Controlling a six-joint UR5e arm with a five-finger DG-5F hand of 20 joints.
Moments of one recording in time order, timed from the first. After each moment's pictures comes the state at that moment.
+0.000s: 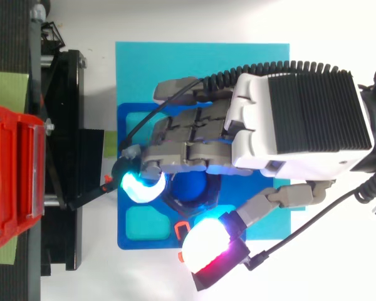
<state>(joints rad) 0.14 -2.17 -1.31 -2.75 -1.53 -1.10</state>
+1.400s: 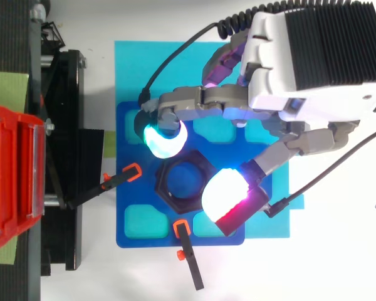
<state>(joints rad) 0.05 -2.17 -1.25 -2.87 -1.66 -1.14</state>
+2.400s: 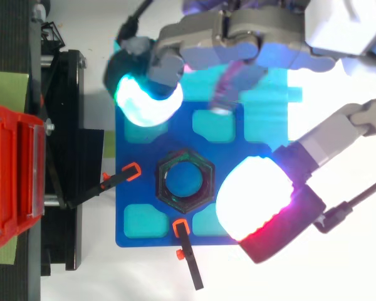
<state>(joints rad) 0.04 -2.12 -1.08 -3.01 -1.66 -1.18</state>
